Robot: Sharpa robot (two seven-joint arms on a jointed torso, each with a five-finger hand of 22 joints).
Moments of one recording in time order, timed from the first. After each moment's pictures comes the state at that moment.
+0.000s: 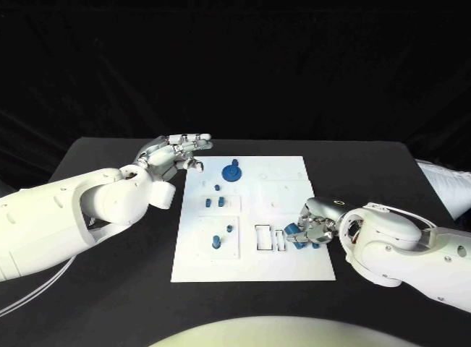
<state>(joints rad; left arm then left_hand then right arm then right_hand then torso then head) 1.16 -0.84 -0.04 1.53 0.11 -0.17 0.33 1.34 -0.12 0.47 -0.06 0.18 1.01 0.19 0.11 0.07 1.09 0.12 0.19 0.07 1.24 0.02 1.15 0.53 0.17 1.25 0.12 0.64 0.69 0.92 -1.04 0.02 1.87 -1.55 -0.18 -0.61 1.29 -0.04 -0.09 0.28 0.32 1.09 0.08 0.25 0.16 1.44 0.02 1.22 1.05 1.47 -0.07 1.53 1.31 0.06 1.46 0.03 1.41 1.31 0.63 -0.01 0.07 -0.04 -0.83</state>
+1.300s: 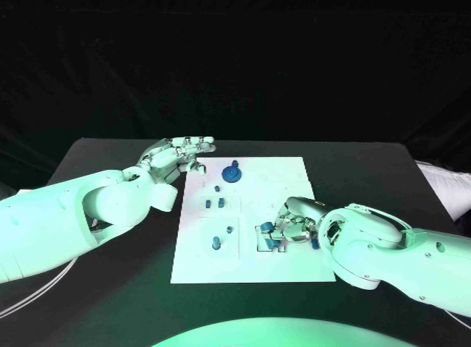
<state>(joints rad) 1.15 -0.83 -0.04 1.53 0.11 -0.15 0.32 1.34 -0.12 0.47 -0.06 0.18 1.01 0.19 0.11 0.07 1.08 0.12 0.20 0.07 1.24 0.02 1.15 0.53 0.17 1.25 0.12 0.64 0.69 0.92 -0.95 0.03 1.89 -1.44 -0.25 -0.61 1.22 0.04 -0.11 0.29 0.37 1.10 0.09 0.29 0.18 1.43 0.01 1.22 1.13 1.47 -0.09 1.54 1.31 0.06 1.47 0.02 1.43 1.31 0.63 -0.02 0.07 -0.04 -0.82</state>
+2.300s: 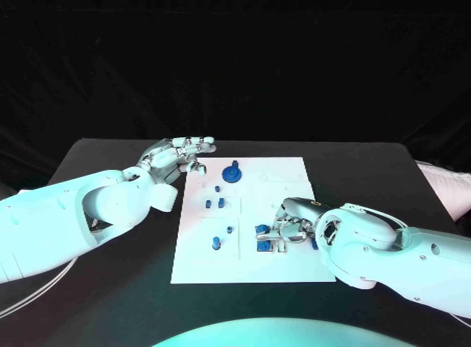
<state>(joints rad) 1.15 -0.83 -0.04 1.53 0.11 -0.15 0.32 1.34 -0.12 0.47 -0.06 0.18 1.01 0.20 0.11 0.07 1.08 0.12 0.20 0.07 1.24 0.03 1.15 0.53 0.17 1.25 0.12 0.64 0.69 0.92 -0.93 0.03 1.88 -1.50 -0.22 -0.61 1.10 0.05 -0.25 0.28 0.08 1.16 0.04 0.30 0.31 1.47 -0.04 1.34 1.31 1.47 -0.11 1.54 1.31 0.06 1.47 0.01 1.43 1.31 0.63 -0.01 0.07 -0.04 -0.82</state>
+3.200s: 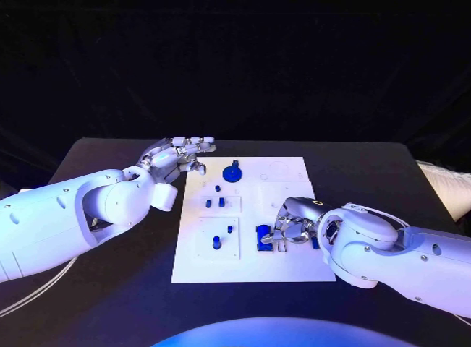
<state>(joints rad) 1.15 -0.84 -0.04 1.53 0.11 -0.15 0.32 1.34 -0.12 0.47 -0.06 0.18 1.01 0.20 0.11 0.07 1.08 0.12 0.20 0.07 1.24 0.03 1.15 0.53 0.17 1.25 0.12 0.64 0.69 0.92 -0.93 0.03 1.87 -1.52 -0.21 -0.61 1.22 0.06 -0.23 0.22 0.11 1.16 0.04 0.30 0.33 1.46 -0.03 1.35 1.34 1.47 -0.11 1.54 1.31 0.06 1.47 0.01 1.44 1.31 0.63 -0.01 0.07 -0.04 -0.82</state>
